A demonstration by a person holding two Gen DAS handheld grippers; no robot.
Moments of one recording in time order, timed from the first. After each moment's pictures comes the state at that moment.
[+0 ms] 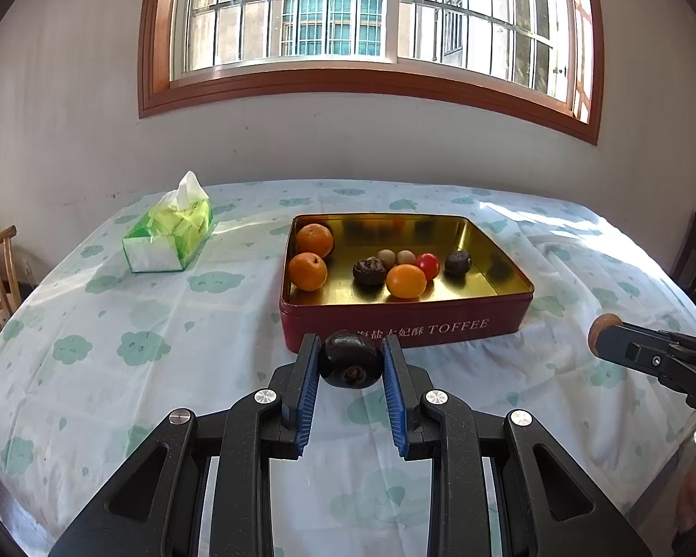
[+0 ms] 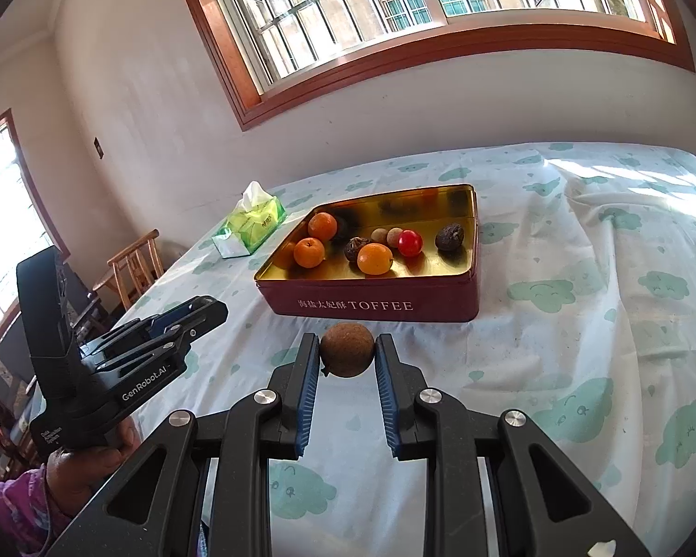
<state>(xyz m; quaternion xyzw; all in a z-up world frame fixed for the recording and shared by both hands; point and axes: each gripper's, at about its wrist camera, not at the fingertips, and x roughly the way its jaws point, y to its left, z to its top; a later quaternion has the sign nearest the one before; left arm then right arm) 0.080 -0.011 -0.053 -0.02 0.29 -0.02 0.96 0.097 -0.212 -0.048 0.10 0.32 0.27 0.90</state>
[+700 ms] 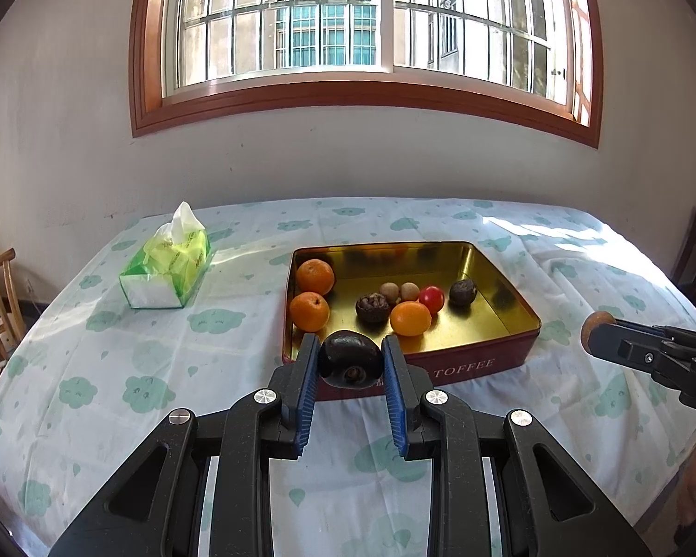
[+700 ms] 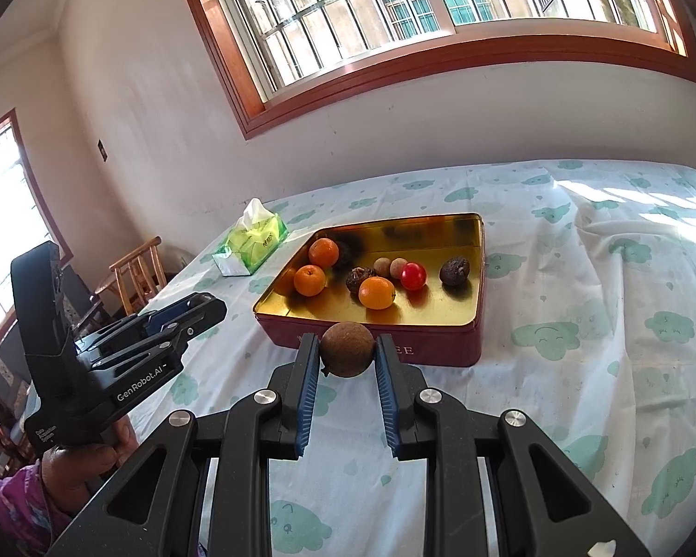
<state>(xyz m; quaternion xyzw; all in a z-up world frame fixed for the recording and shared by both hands) 0.111 -0.011 -0.028 0.00 0.28 -0.02 0.96 0.128 -0.210 -0.029 0.09 0.31 0.28 0.90</state>
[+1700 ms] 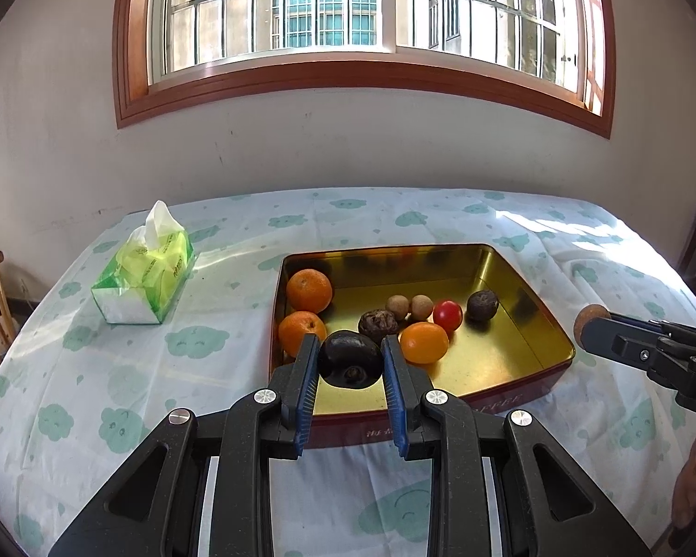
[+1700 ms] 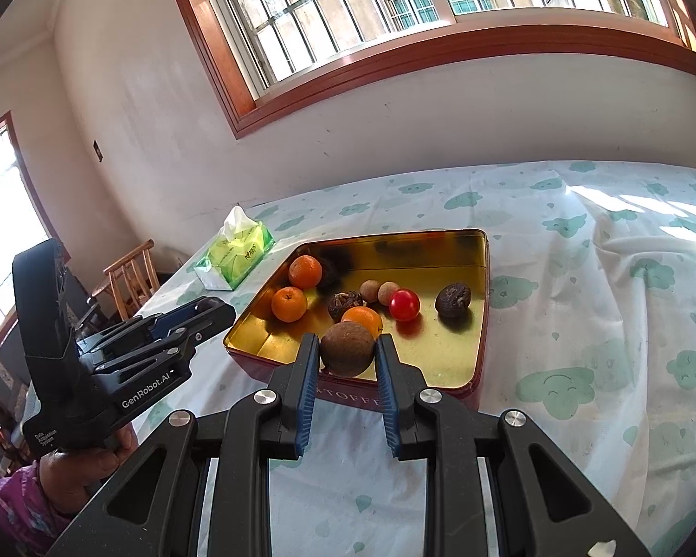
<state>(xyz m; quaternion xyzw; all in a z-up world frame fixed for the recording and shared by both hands) 0.171 -0.012 -0.040 0.00 0.31 -0.02 0.95 0.187 -0.204 -0.038 0.10 0.32 0.28 0.90</state>
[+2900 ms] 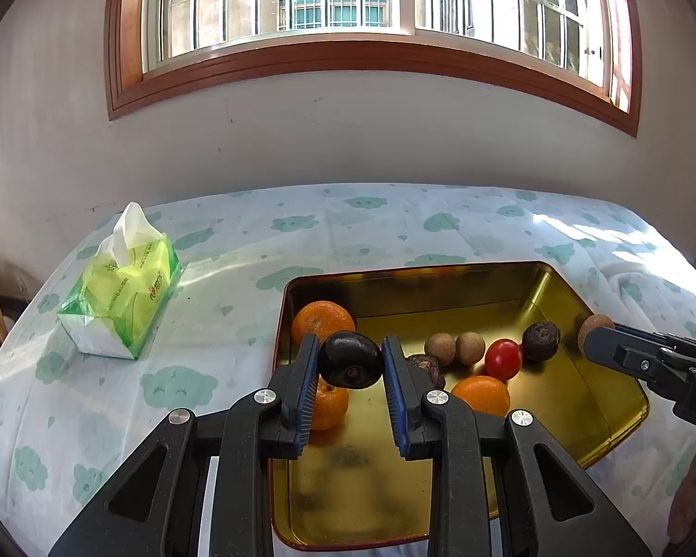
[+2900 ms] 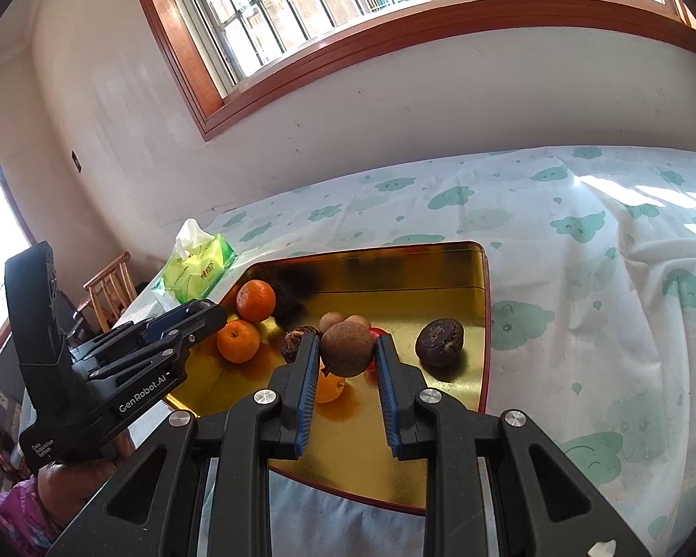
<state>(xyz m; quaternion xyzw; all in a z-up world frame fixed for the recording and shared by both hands) 0.249 0.002 -0.066 0.00 0.32 -0.01 0.95 0.260 -0.192 -0.066 0.11 0.34 0.26 0.90</state>
